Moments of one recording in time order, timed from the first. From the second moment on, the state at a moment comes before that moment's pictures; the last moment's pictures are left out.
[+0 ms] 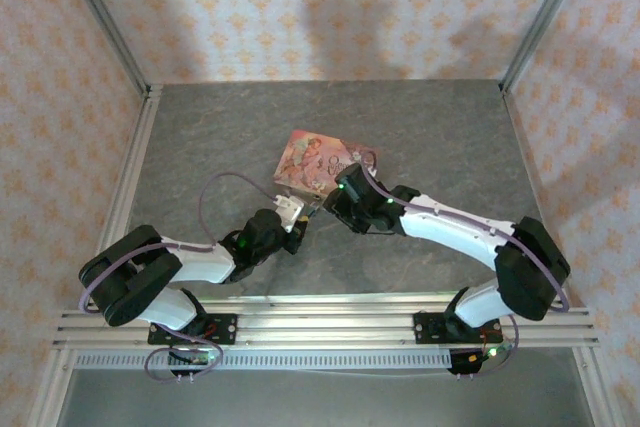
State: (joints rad) left arm -0.74 1.43 0.32 0.61 -0.10 -0.15; right arm 0.83 1.45 0.95 -0.42 0.00 1.34
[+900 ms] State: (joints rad) left arm -0.74 1.43 0.32 0.64 -0.08 -0.16; right arm 0.89 1.70 1.02 -0.22 -0.02 1.49
